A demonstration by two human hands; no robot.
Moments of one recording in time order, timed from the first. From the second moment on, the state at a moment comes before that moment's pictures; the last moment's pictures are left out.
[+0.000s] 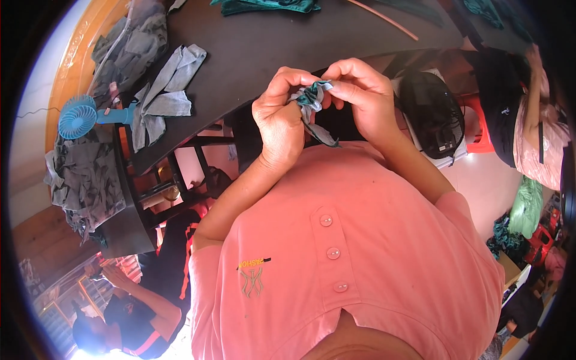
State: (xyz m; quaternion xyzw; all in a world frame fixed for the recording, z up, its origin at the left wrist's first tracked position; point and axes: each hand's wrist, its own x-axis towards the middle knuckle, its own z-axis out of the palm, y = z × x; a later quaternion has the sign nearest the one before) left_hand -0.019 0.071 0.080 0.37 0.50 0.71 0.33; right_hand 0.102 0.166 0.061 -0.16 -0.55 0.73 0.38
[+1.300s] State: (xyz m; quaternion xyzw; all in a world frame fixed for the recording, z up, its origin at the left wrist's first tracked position) left_hand -0.028 0.061 0.100 0.36 0.42 0.78 0.29; right_hand 0.066 0.189 0.065 0.02 -0.34 0.94 0.10
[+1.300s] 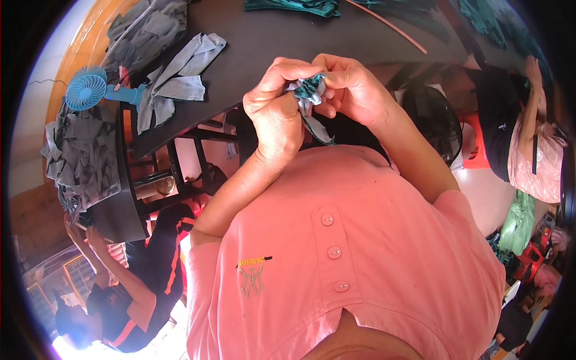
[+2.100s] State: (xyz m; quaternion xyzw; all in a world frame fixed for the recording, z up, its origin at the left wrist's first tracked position) left_hand -0.038 0.071 0.118 0.29 0.60 0.69 0.29; right_hand 0.048 0.214 0.100 0.00 -0.78 0.14 0.61
